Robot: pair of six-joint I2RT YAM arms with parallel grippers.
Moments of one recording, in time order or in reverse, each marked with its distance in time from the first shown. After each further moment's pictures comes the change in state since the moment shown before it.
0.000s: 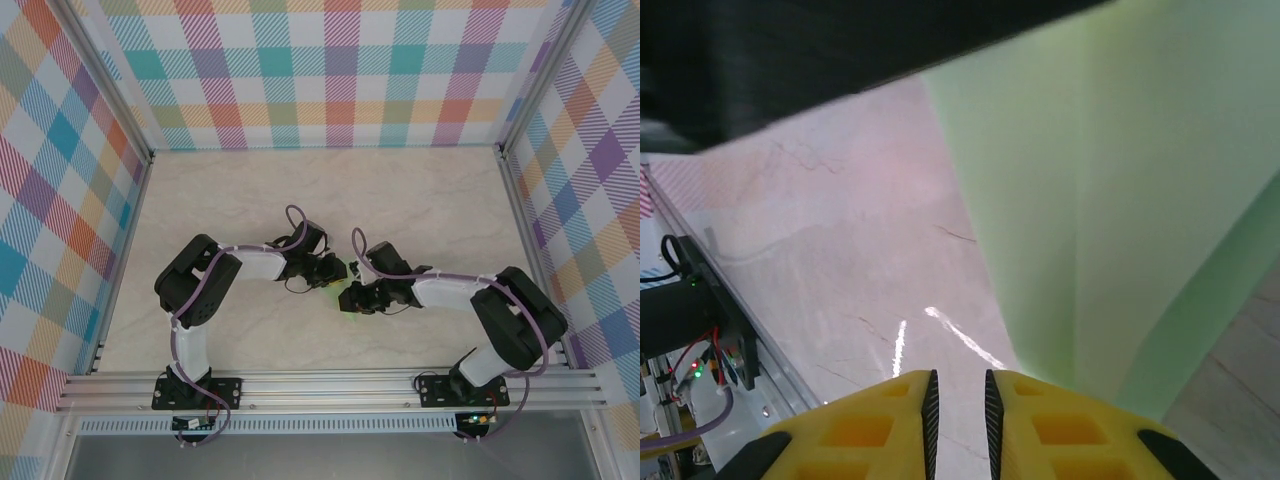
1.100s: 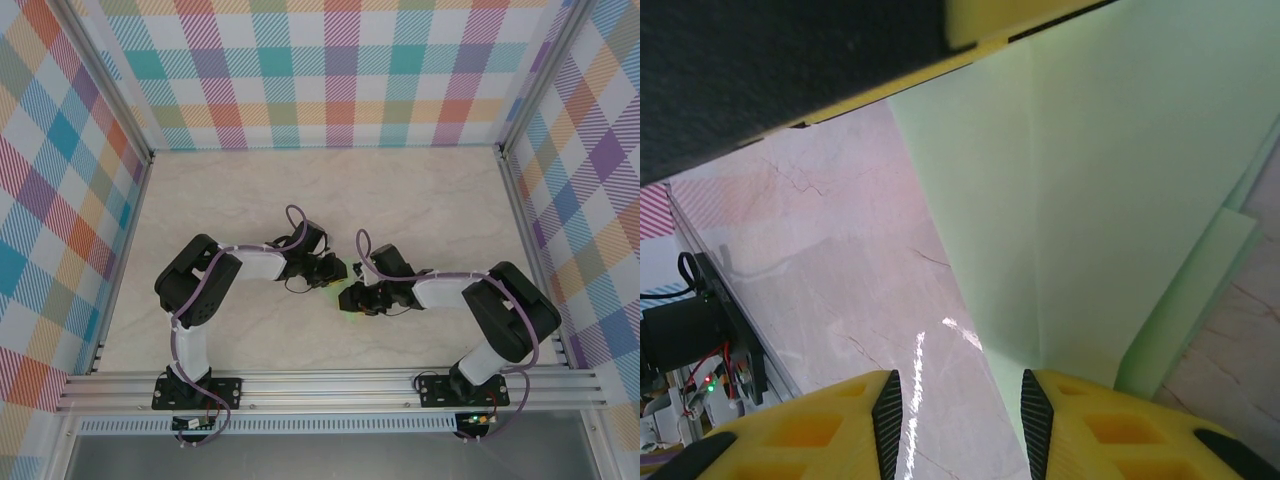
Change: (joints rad) left arm 0.000 0.001 0.002 -0.001 0.000 0.000; right arm -0.031 0.027 -0.053 0.128 -0.034 0.026
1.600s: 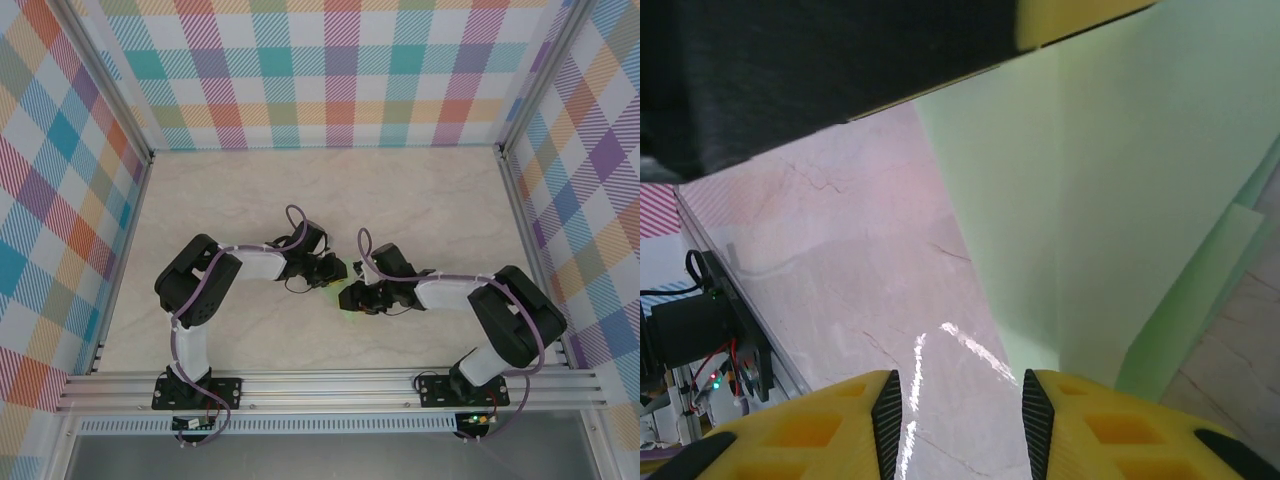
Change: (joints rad) left arm 0.000 0.000 0.000 0.000 0.000 0.000; right arm 0.002 -0.032 0.000 -0.010 0.001 0.007
